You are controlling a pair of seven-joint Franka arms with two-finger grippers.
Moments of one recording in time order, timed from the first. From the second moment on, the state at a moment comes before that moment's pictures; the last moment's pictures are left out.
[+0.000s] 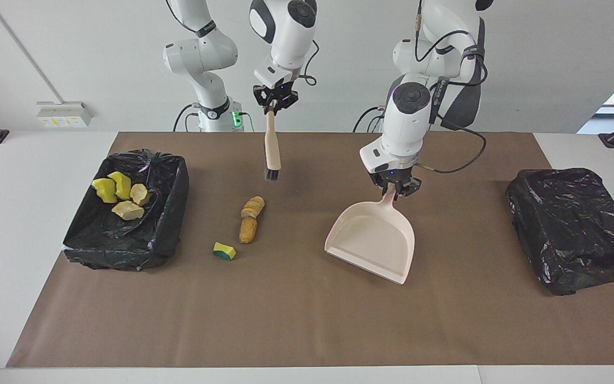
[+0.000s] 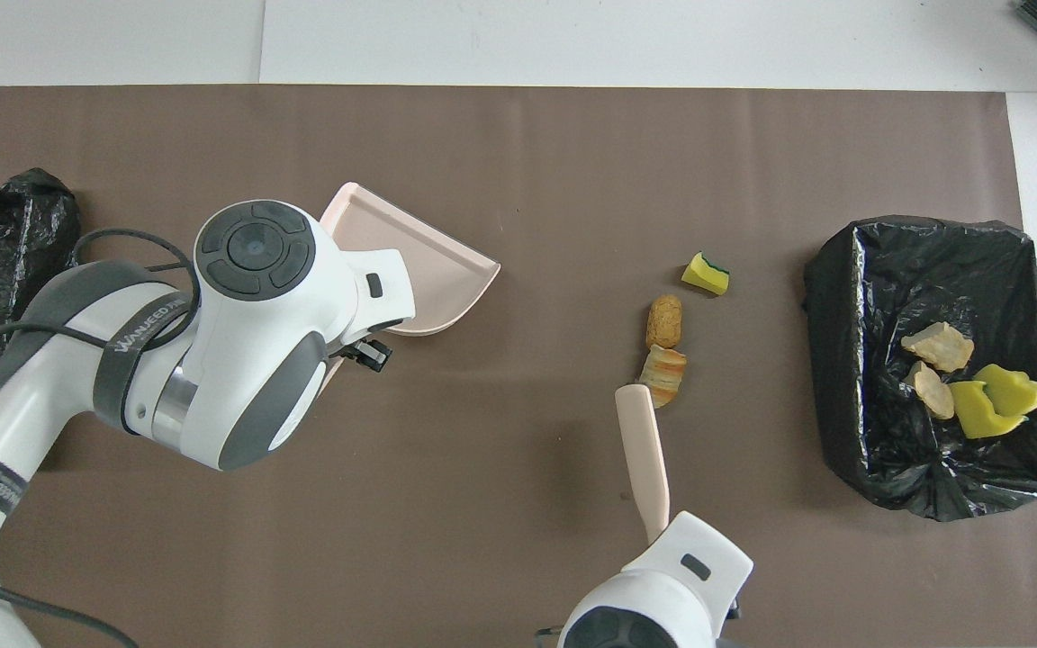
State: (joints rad) left arm -0.39 0.12 -0.09 -1.87 0.10 1.91 0.16; right arm 0.15 -0.35 0.52 -2.26 -0.04 1.65 0.49
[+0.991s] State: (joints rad) left arm -0.52 0.00 -0.12 -2.13 0.10 1.96 0.49; right arm -0.21 0.09 0.53 -2.15 -0.27 2.01 0.20
